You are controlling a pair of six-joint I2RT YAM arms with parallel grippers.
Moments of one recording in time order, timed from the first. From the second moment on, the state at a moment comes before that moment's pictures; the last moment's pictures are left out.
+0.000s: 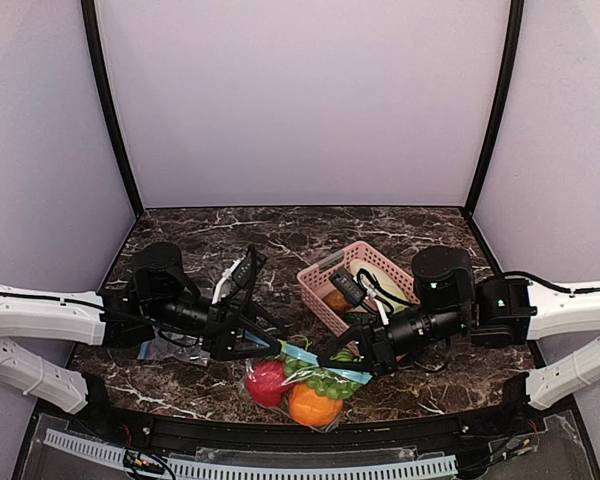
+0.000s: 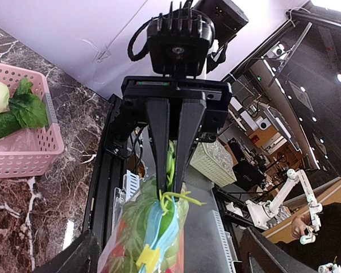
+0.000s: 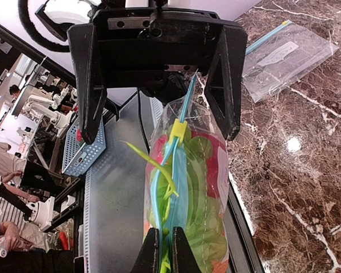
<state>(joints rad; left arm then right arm) -0.98 1.18 0.62 0.43 0.81 -0.66 1.23 1.13 0.81 -0.09 -0.44 0.58</state>
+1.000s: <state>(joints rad) -1.06 1.36 0.79 0.20 0.90 -0.51 1.23 1.17 0.84 -0.10 -0.51 0.58</state>
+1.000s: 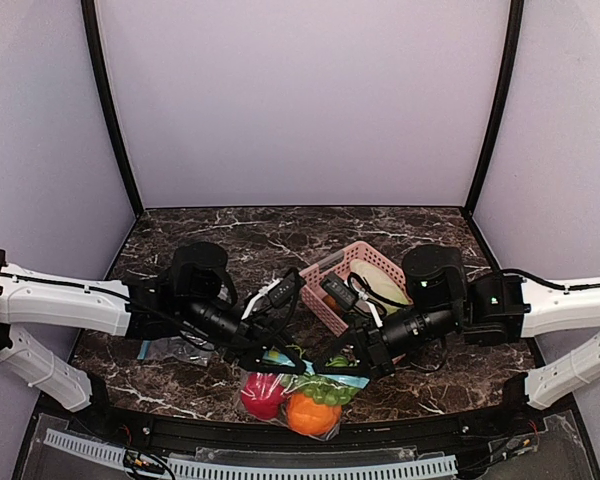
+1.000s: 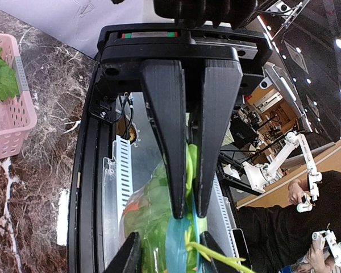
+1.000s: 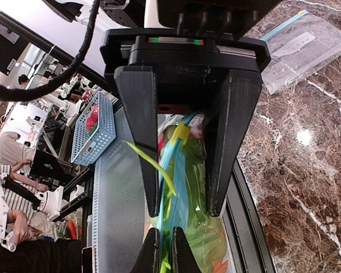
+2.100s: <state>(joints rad) -0.97 1.12 0.79 -0.14 0.80 -0.35 1.21 1.19 0.85 -0.14 -0.52 0.57</state>
